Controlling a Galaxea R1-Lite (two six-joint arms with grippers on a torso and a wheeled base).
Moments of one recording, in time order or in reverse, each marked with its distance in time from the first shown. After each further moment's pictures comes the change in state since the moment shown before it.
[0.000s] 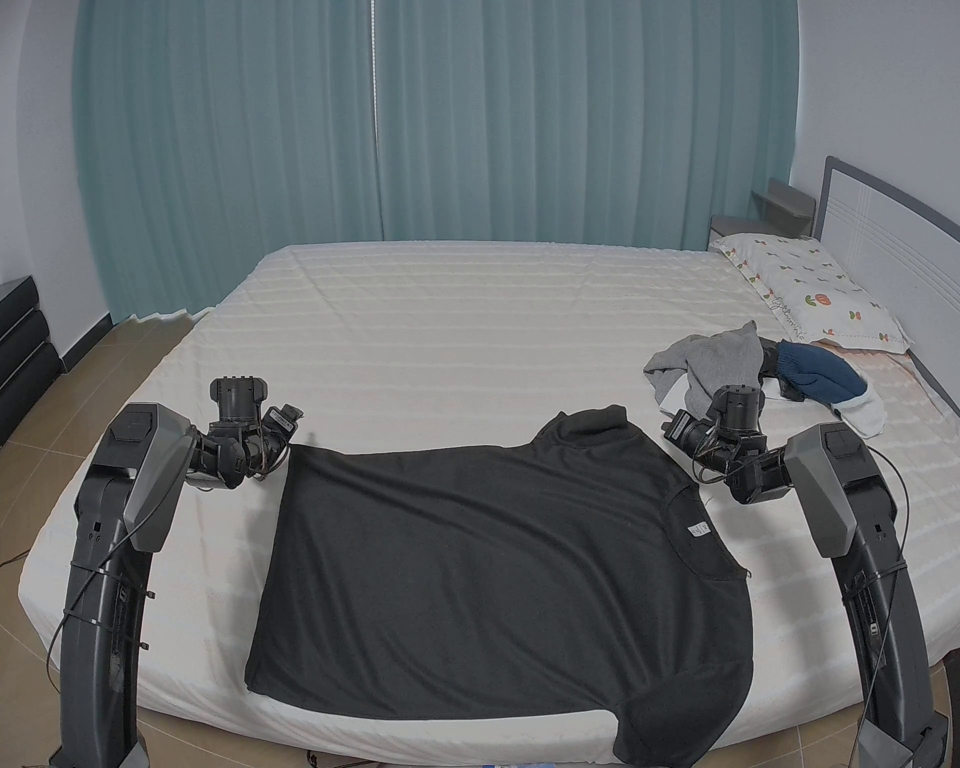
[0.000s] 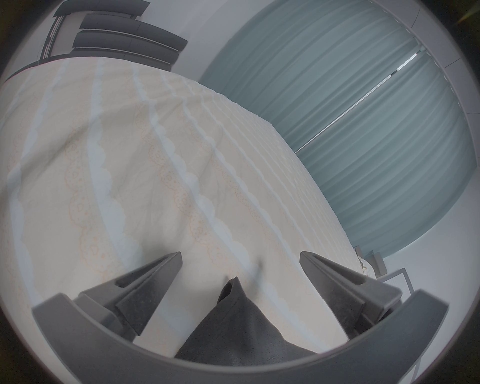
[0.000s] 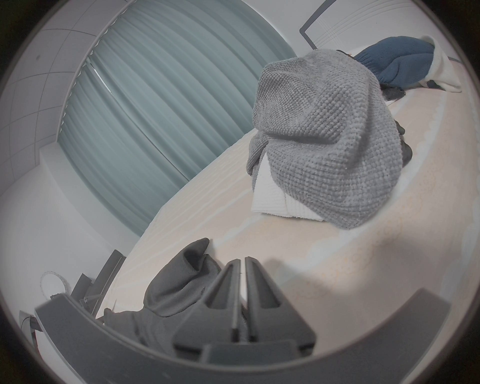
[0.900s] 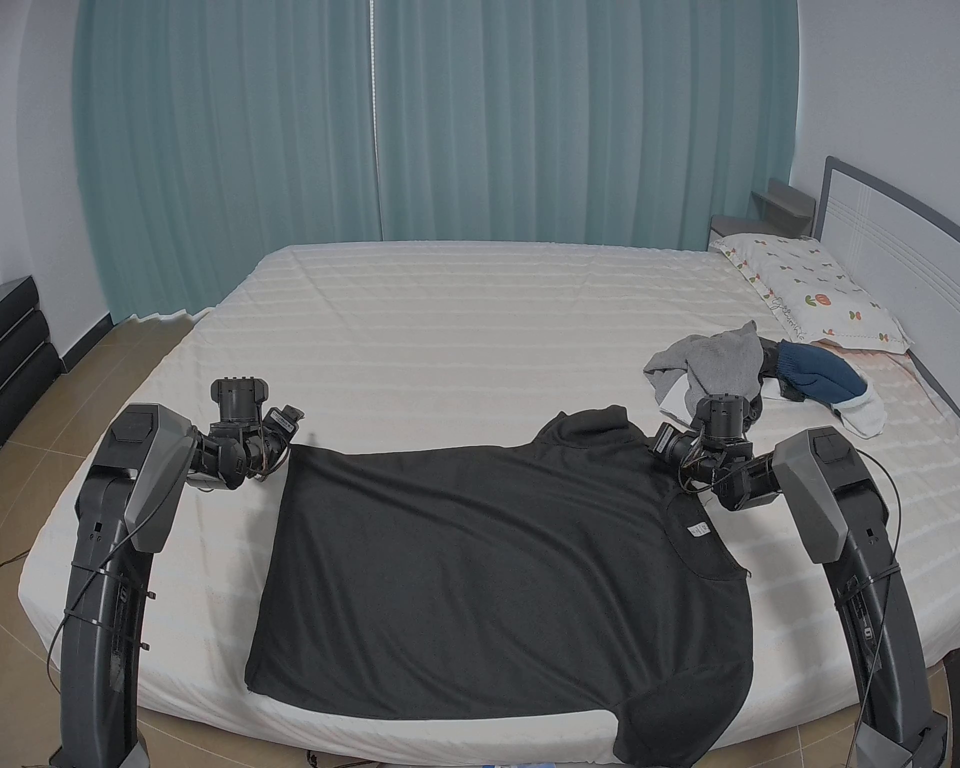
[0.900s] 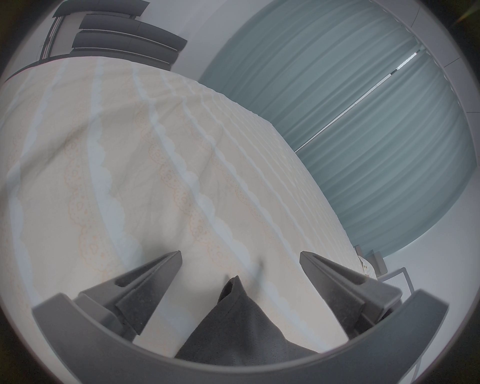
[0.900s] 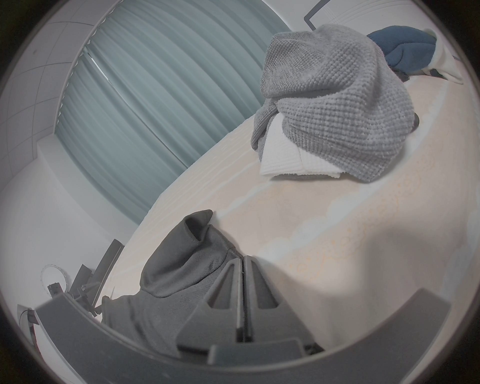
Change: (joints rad) left arm -0.001 0.004 -0.001 0.000 0.000 0.002; right arm 0.021 0.014 0.000 0.054 0.001 -0.010
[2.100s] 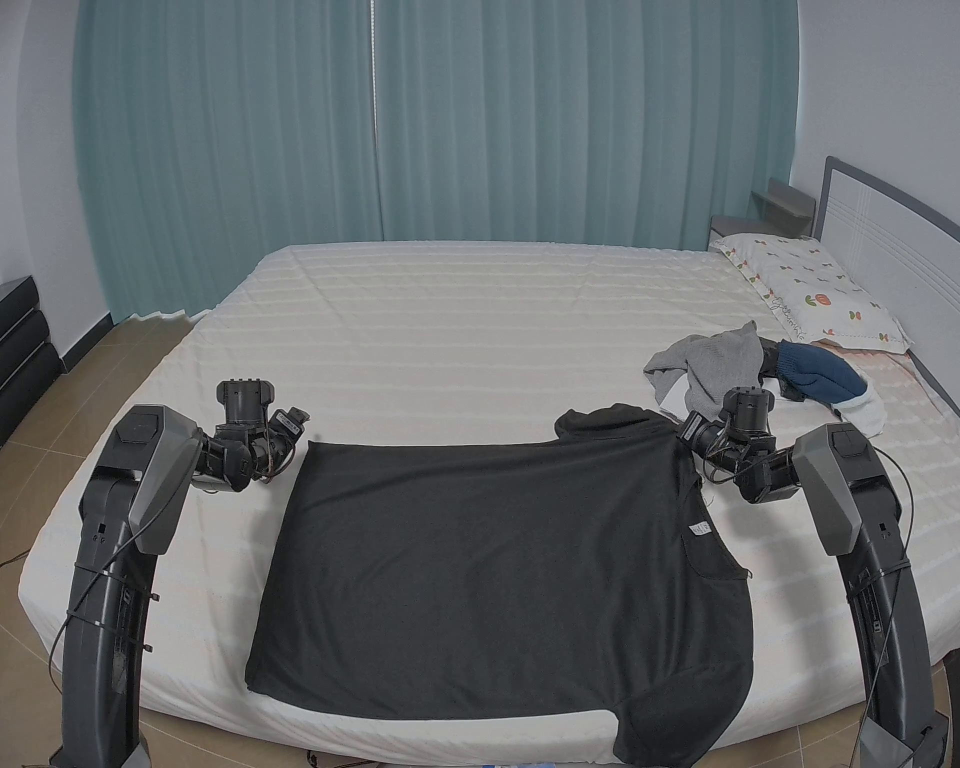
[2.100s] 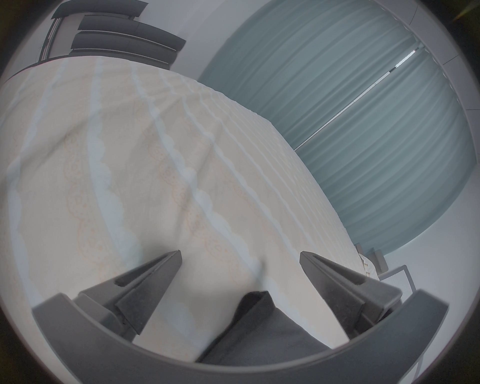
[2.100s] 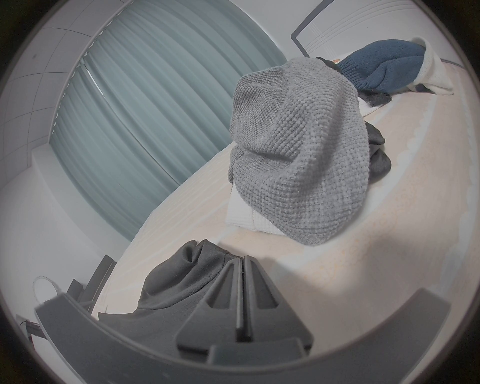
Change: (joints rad) left arm -0.030 0.004 0.002 -0.004 -0.002 0.002; right arm -0.073 -0.008 0.000 -0.043 -0.042 0.002
